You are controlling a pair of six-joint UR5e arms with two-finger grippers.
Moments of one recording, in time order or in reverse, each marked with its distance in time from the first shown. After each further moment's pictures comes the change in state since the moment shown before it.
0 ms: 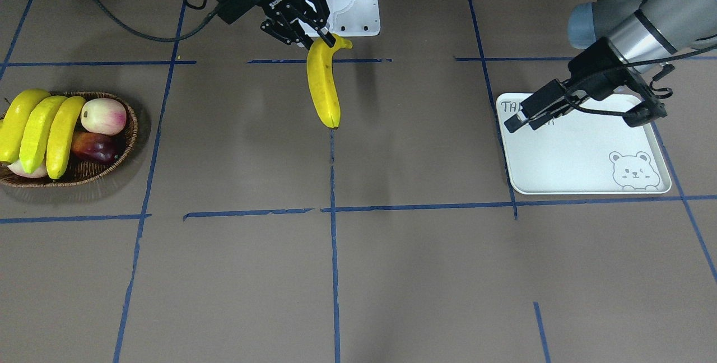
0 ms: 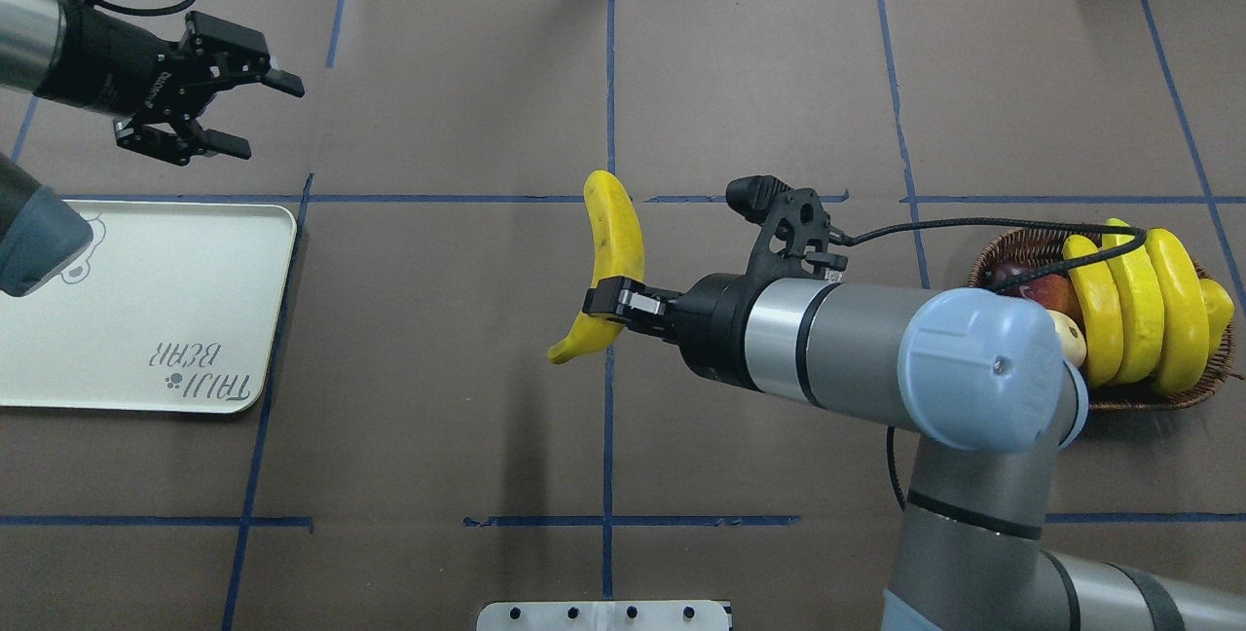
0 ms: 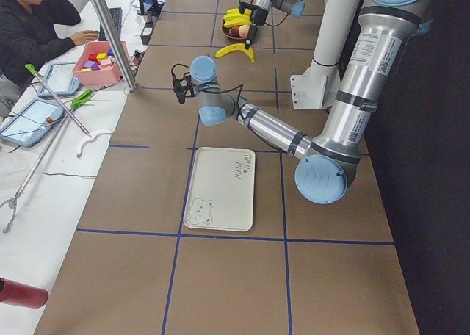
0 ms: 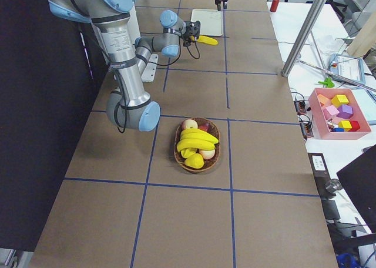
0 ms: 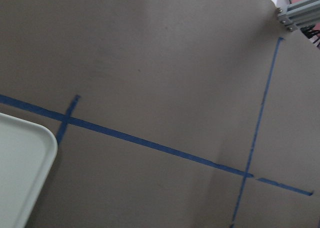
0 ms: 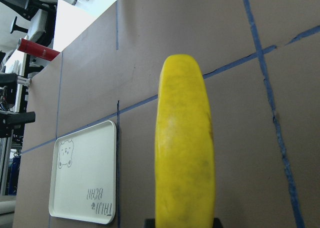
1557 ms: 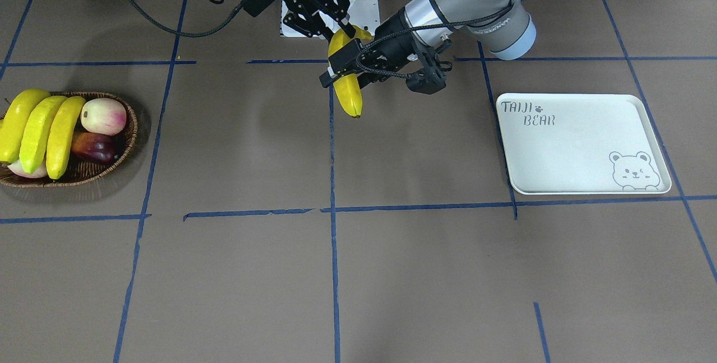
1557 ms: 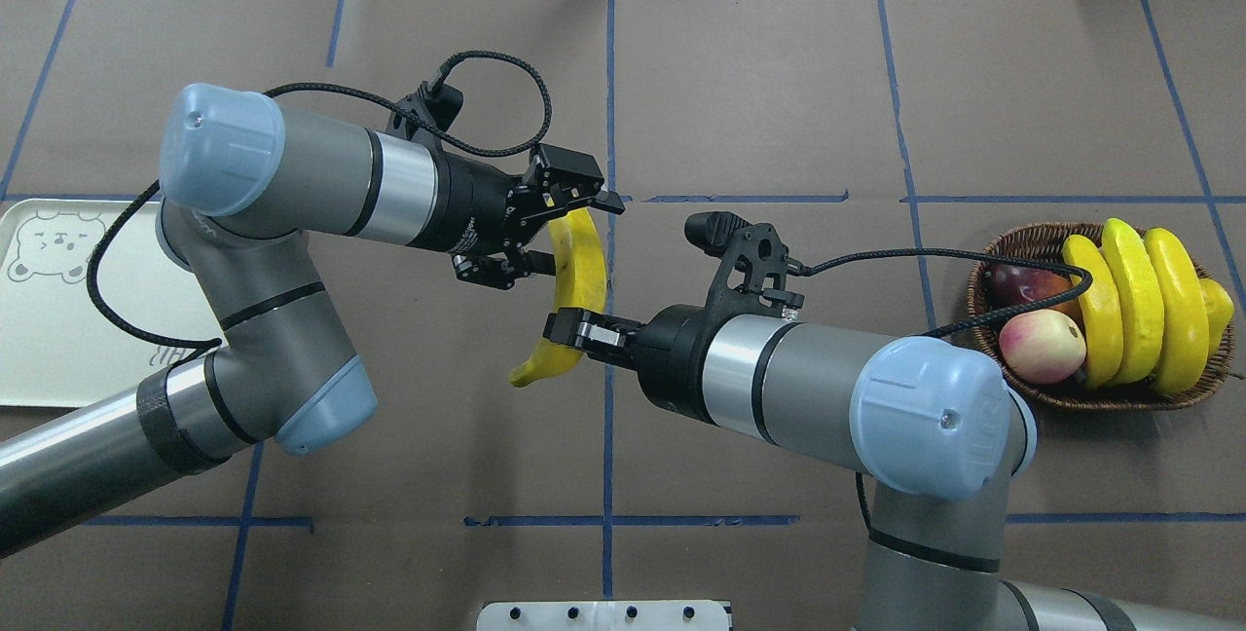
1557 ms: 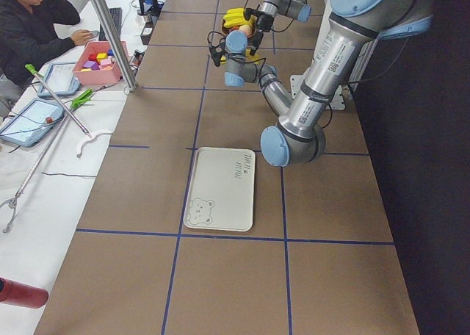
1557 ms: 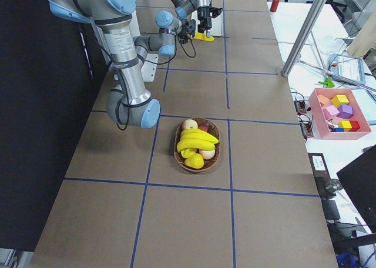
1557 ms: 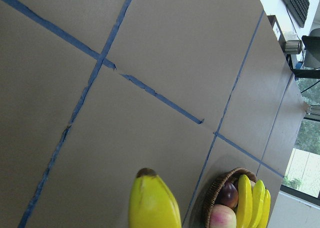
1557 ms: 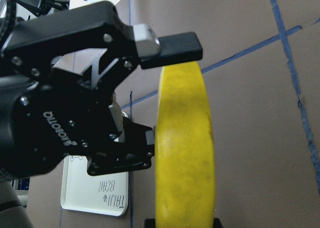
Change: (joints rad) left arm 0.409 -0.242 0.030 -0.043 0.329 -0.182; right arm -0.041 0.032 -0.032 0.035 -0.041 -0.002
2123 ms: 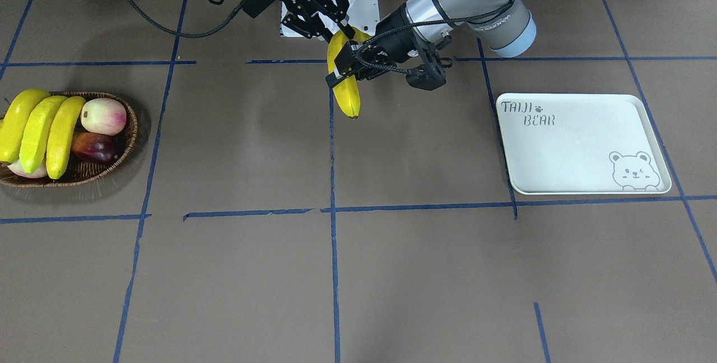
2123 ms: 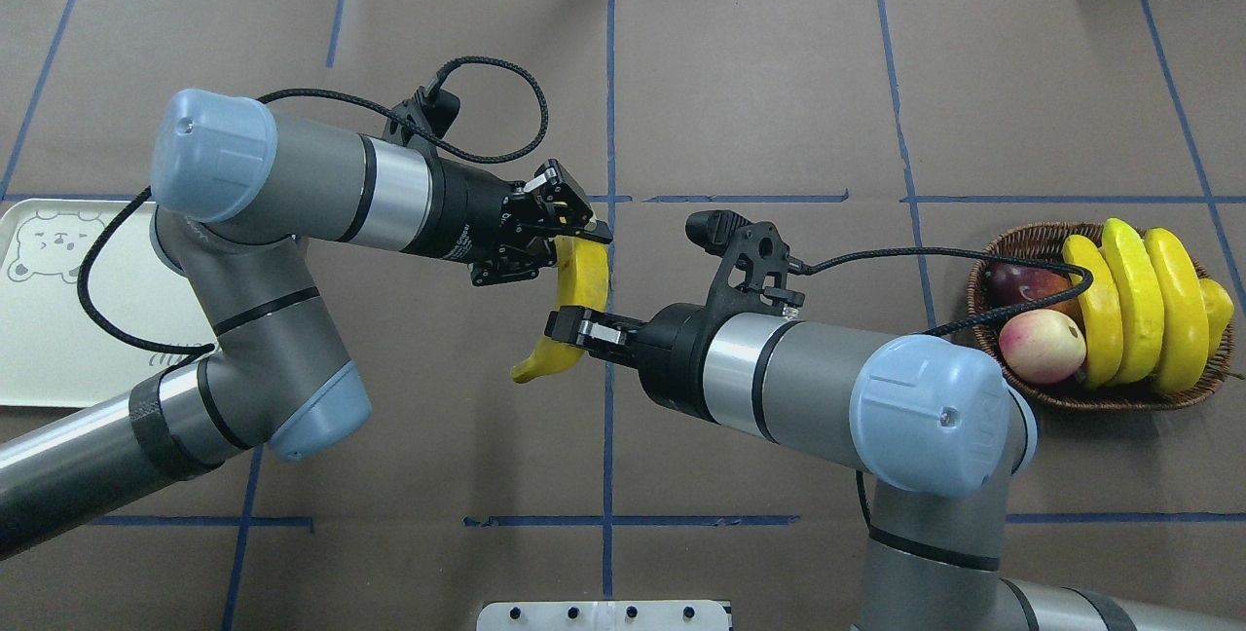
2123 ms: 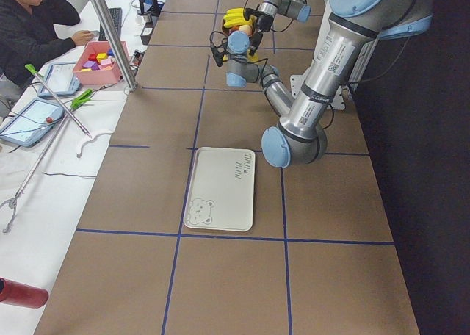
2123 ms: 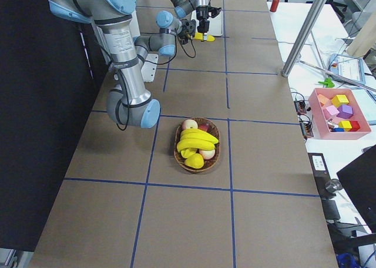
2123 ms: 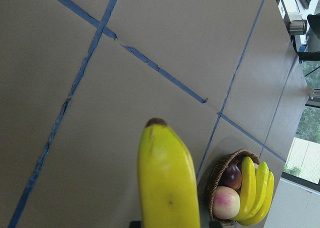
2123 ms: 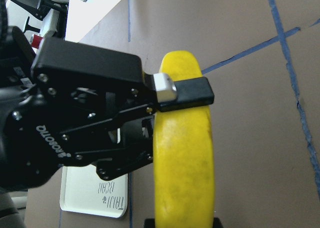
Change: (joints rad) left arm -0.001 0.013 -0.013 -0.001 -0.005 0.004; right arm 0.002 0.002 -0.002 -0.001 0.000 0.003
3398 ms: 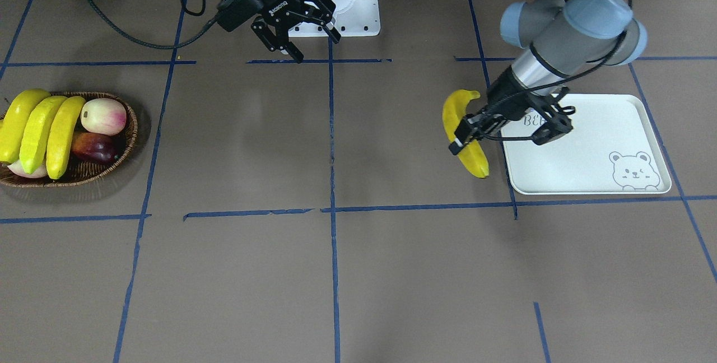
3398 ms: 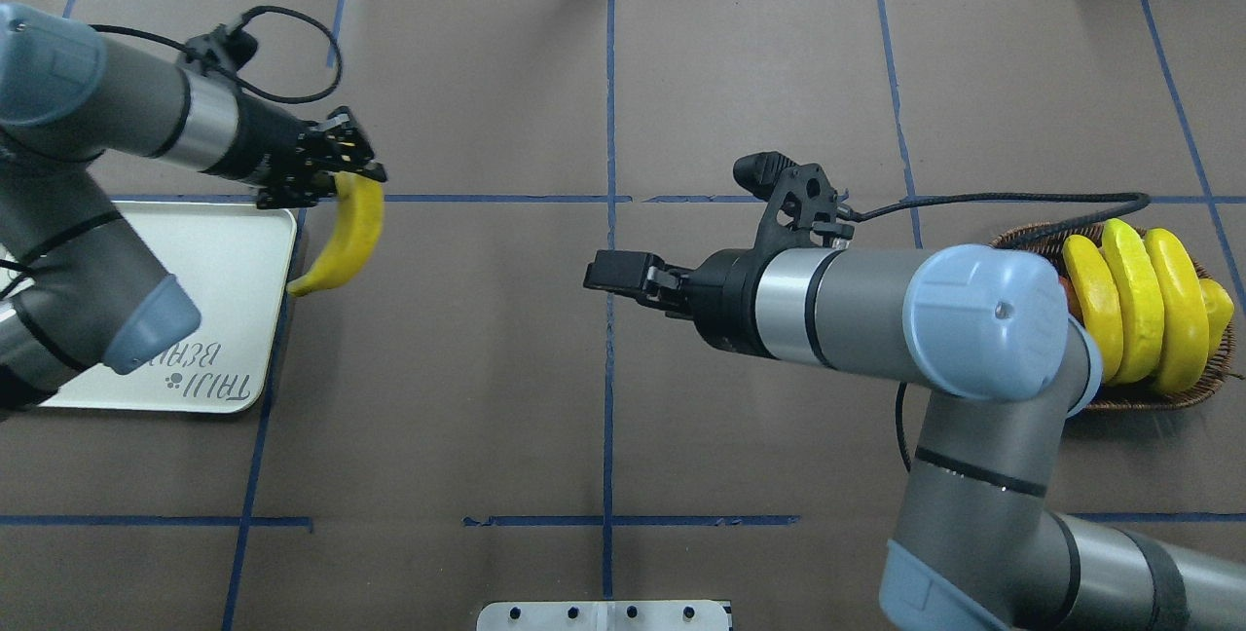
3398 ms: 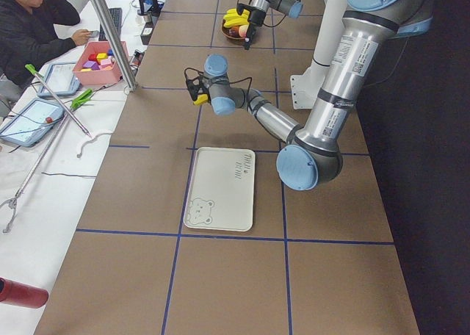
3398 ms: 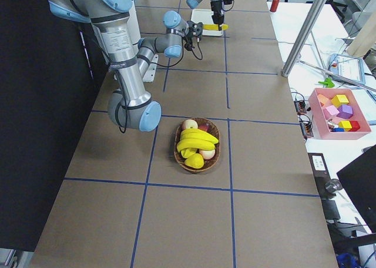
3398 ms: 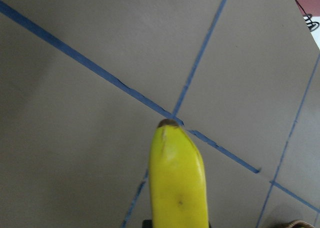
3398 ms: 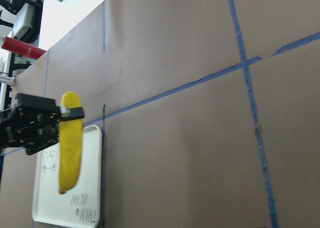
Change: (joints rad) left arm -0.257 0.263 0.015 0.228 -0.077 0.365; right arm 0.148 -0.038 0.019 -0.099 0.181 -0.027
